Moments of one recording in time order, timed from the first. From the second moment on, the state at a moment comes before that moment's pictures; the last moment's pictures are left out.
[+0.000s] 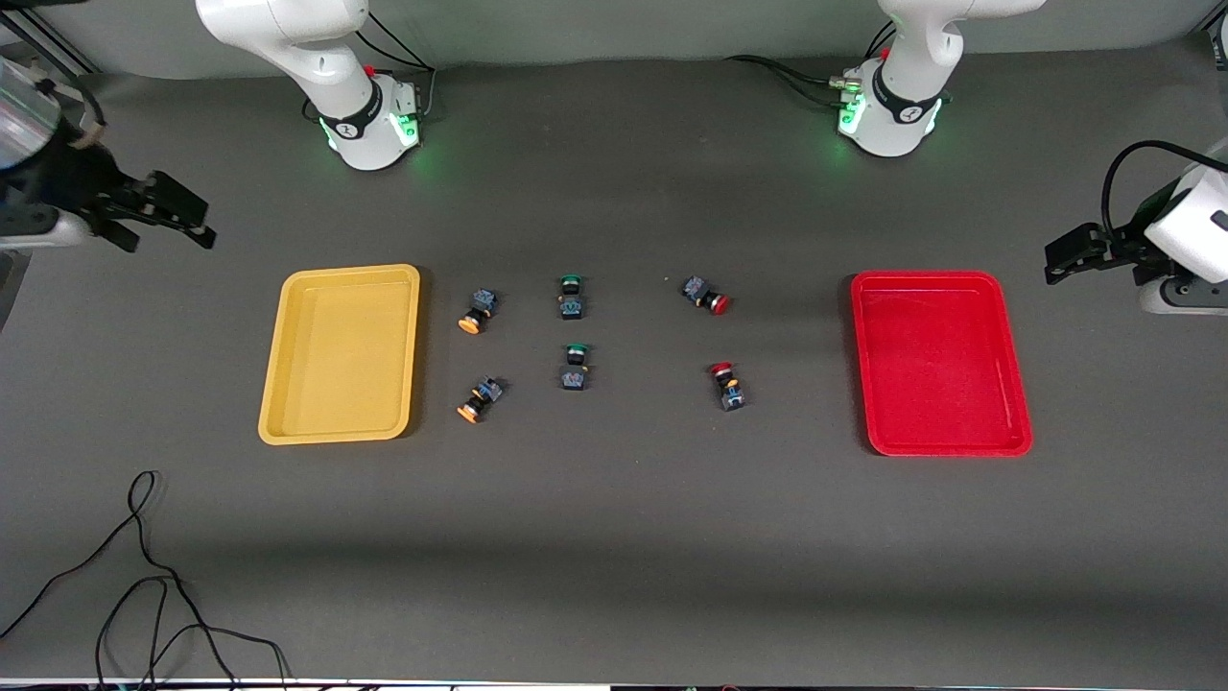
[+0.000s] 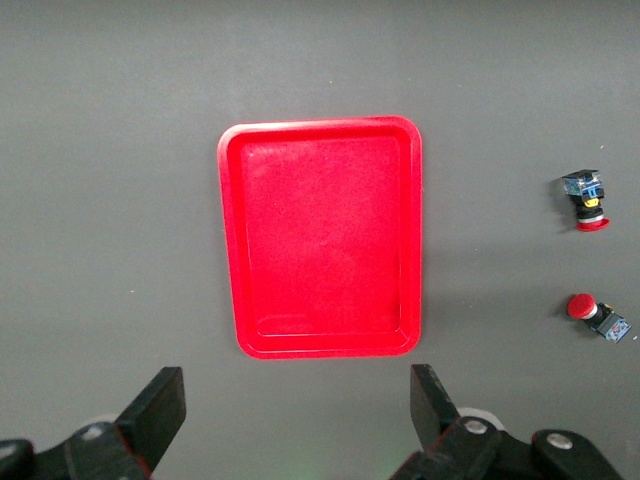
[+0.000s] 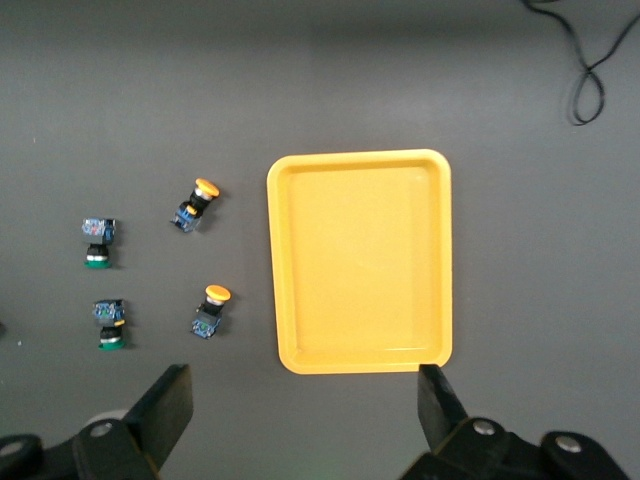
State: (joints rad) left arm -0.02 -0.03 0.01 -1.72 0.03 1.62 0.03; right arm 0.09 -0.18 -0.01 -1.81 0.04 1.65 0.09
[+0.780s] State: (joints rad) left arm -0.23 0.19 -0.20 -1.84 0.02 1.90 -0.61; right arm 0.15 0.07 0.36 -2.27 0.04 2.23 0.76
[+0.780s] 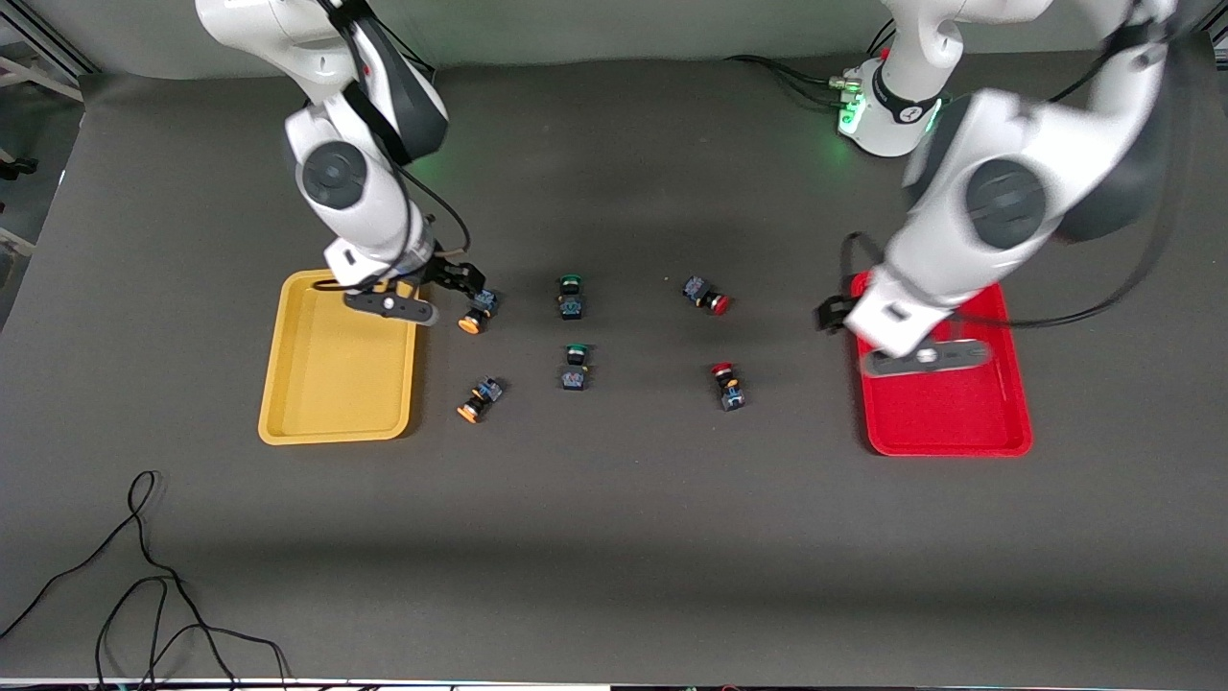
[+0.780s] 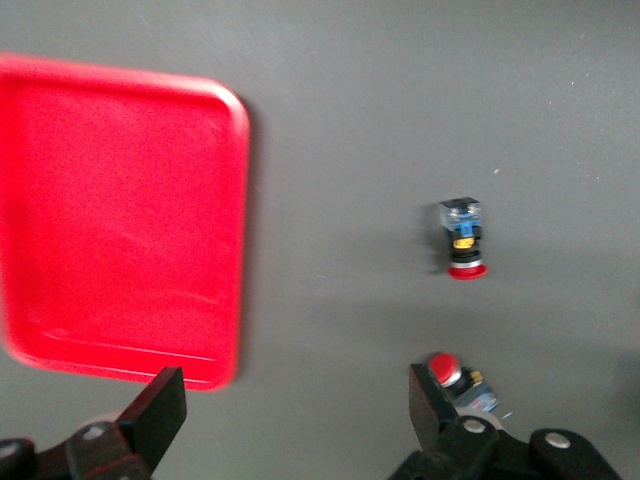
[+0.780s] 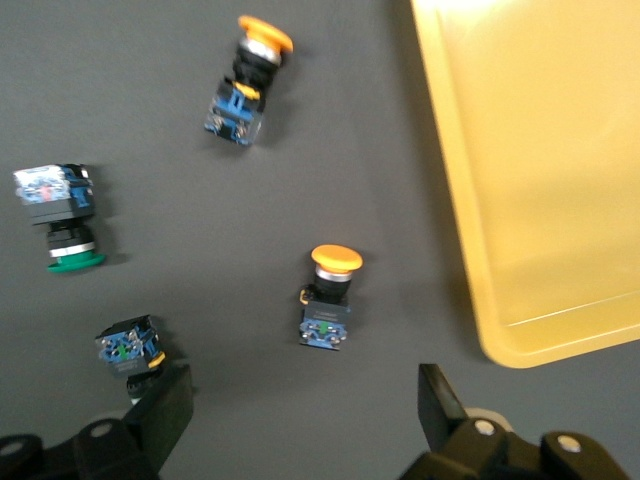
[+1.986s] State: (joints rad) left arm -0.45 0.44 -0.28 -2.16 -0.35 2.41 -1.20; right arm 0.16 0.35 0.35 -2.44 0.04 2.72 0.86
